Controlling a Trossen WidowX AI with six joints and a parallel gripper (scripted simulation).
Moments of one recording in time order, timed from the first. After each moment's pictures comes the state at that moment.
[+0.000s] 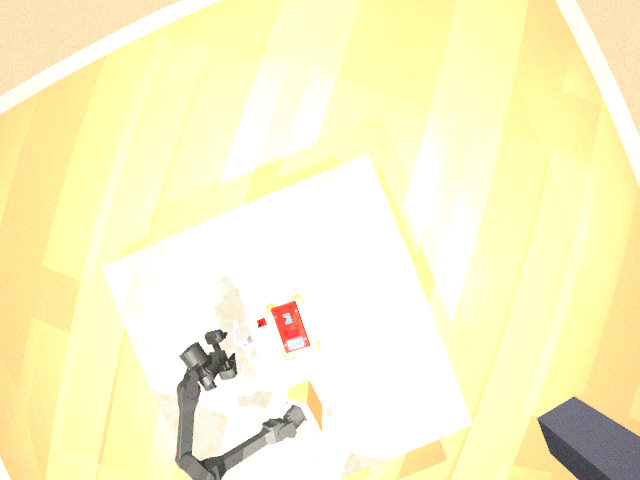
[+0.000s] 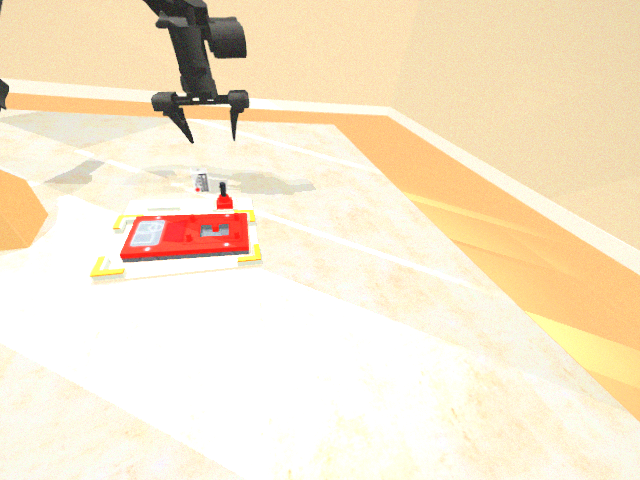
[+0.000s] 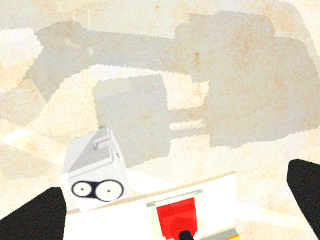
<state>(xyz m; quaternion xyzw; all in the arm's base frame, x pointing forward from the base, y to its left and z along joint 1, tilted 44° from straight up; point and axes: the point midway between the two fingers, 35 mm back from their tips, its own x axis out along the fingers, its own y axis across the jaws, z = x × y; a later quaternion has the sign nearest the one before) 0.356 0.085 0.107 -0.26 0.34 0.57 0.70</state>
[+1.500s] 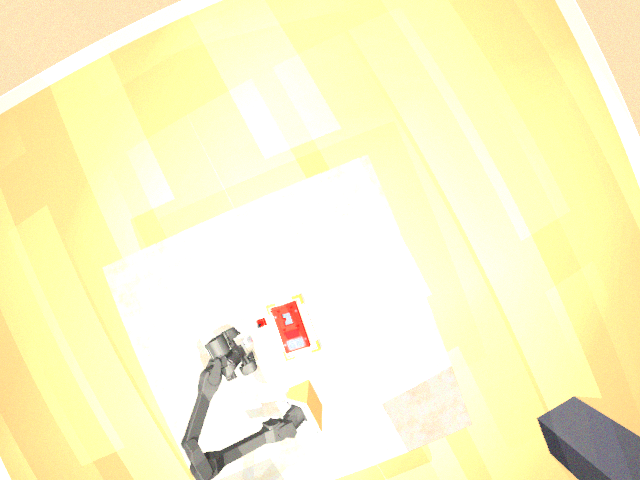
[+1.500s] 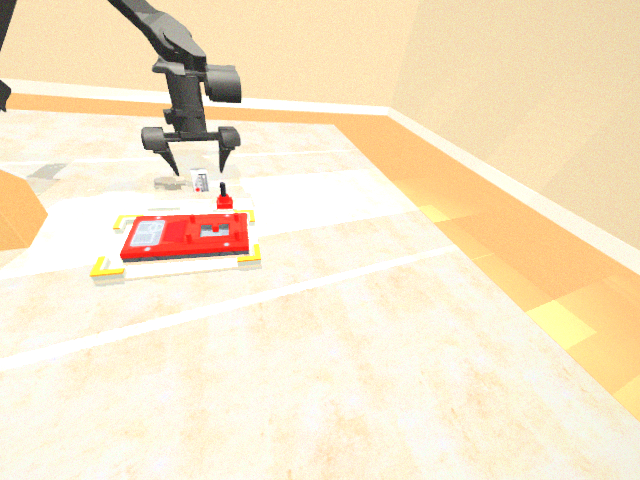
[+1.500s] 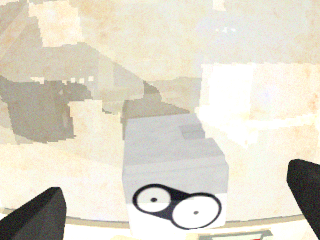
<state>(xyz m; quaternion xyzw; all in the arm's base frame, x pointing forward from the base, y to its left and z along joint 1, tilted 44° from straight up) 0.321 0.109 0.040 -0.31 0.25 0.66 0.64</state>
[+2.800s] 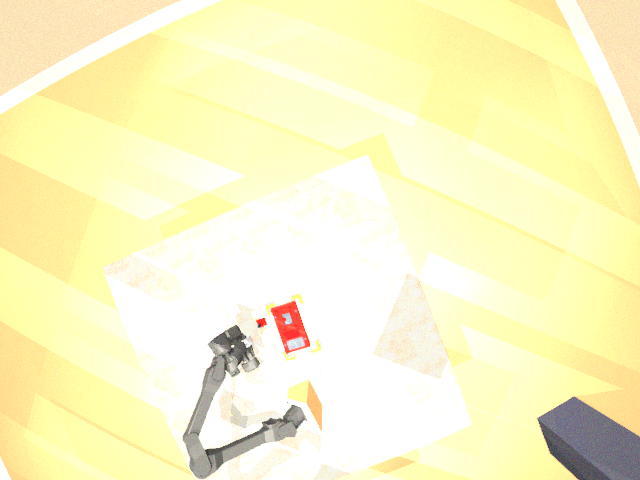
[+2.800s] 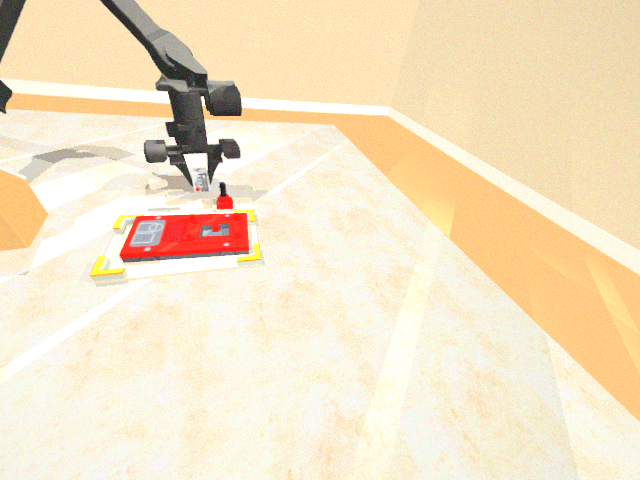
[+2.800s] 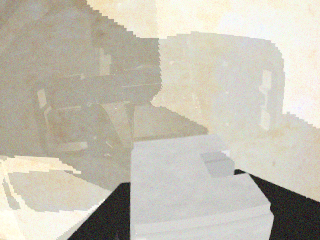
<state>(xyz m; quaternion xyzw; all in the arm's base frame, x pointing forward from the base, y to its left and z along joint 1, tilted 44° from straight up) 0.318 0.128 0.020 -0.30 0.25 0.66 0.64</state>
